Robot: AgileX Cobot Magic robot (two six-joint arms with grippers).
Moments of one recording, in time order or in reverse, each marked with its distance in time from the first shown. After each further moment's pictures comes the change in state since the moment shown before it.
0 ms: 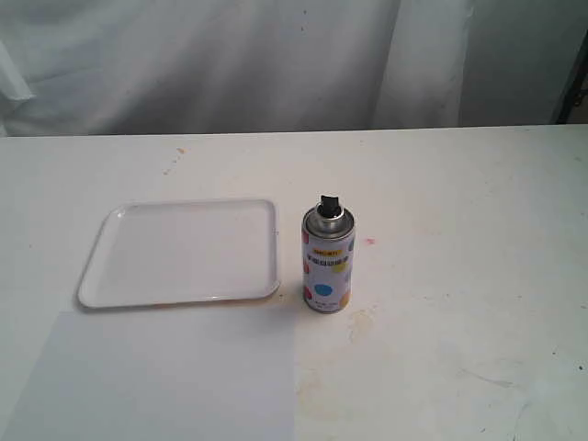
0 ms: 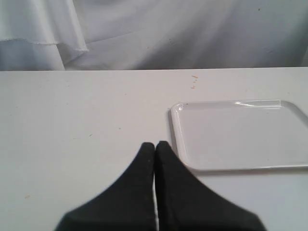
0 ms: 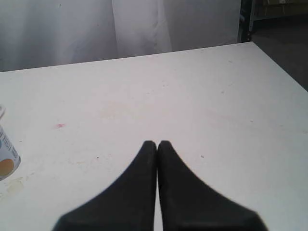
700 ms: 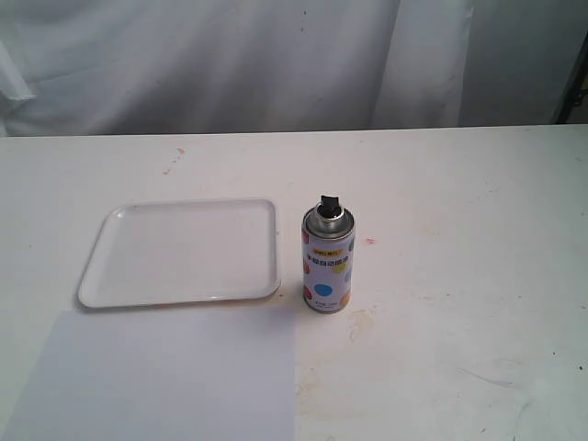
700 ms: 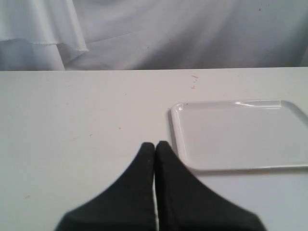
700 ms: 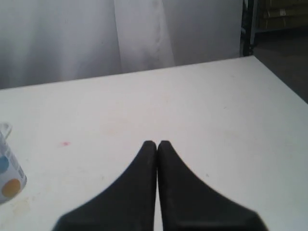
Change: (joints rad) left arm 0.000 0.000 0.000 0.000 0.000 0.000; right arm 0.000 0.000 0.000 0.020 -0.071 0.000
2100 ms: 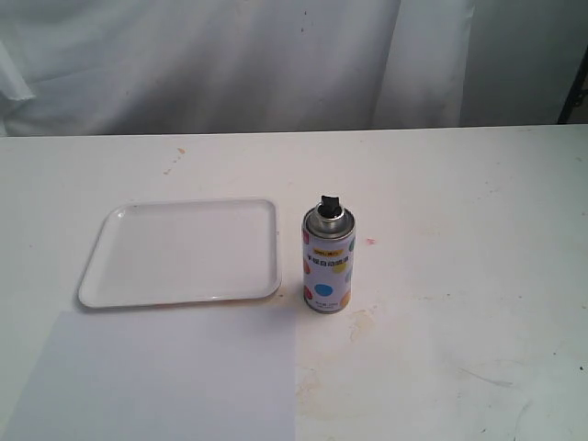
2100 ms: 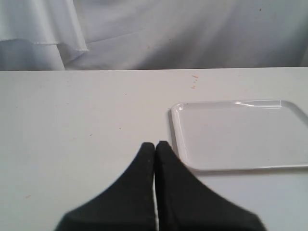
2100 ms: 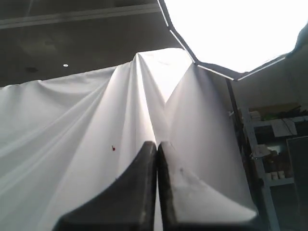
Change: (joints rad) left arm 0.000 0.000 0.000 0.000 0.000 0.000; right arm 0.000 0.124 -0.158 0.058 -0.801 -0.049
